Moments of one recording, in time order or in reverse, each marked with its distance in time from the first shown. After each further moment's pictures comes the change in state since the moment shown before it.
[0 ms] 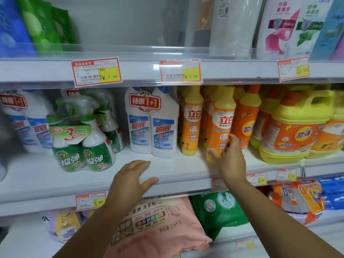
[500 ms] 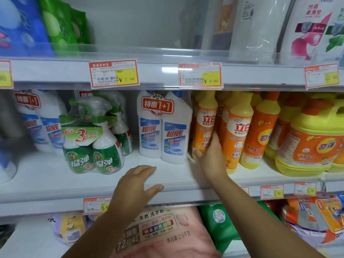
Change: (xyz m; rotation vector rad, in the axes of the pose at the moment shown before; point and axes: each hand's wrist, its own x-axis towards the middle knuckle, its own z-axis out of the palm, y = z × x) left_hand -0.002 -0.011 -0.003 -0.028 0.033 -0.005; right_hand 0.001 -0.042 0.063 0.063 -0.148 -0.085
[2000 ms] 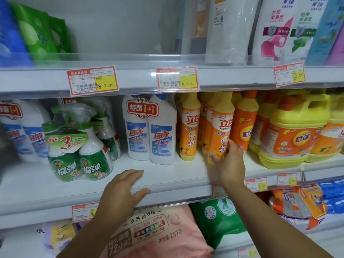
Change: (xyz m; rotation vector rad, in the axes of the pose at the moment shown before) left_hand -0.004 0.007 -0.009 0.022 -0.027 -0.024; right_hand -0.003 0.044 -0.058 -0.172 0.251 0.110
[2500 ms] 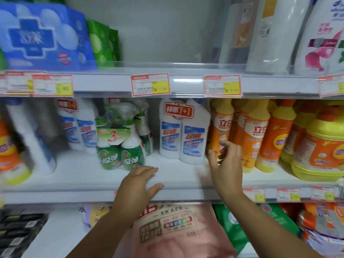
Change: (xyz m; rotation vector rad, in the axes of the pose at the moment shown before) left_hand -0.022 -0.019 -0.037 -0.036 0.064 -0.013; right_hand -0.064 -0.069 0.025 0.201 0.060 -0.371
